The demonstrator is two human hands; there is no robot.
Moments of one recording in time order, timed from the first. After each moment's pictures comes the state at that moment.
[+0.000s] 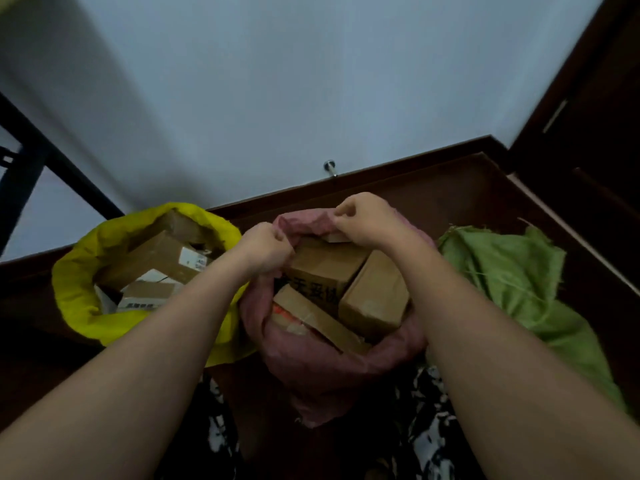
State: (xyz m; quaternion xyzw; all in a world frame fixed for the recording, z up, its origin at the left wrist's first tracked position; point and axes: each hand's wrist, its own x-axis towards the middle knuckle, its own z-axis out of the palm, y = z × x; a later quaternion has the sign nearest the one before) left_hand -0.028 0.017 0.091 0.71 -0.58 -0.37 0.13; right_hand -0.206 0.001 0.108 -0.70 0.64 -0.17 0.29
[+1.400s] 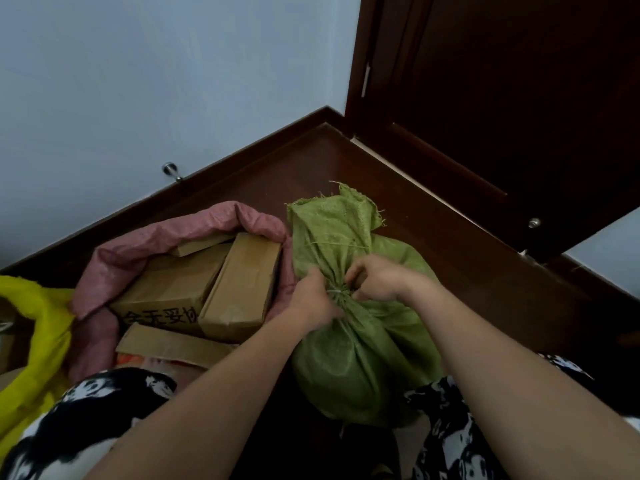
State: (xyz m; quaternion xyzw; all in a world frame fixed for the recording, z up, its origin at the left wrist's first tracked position) left_hand -0.286 0.095 0.004 0.52 -0.71 -0.47 0.01; right_hand -0.422 0.131 0.046 -0.44 0.78 -0.06 0.44
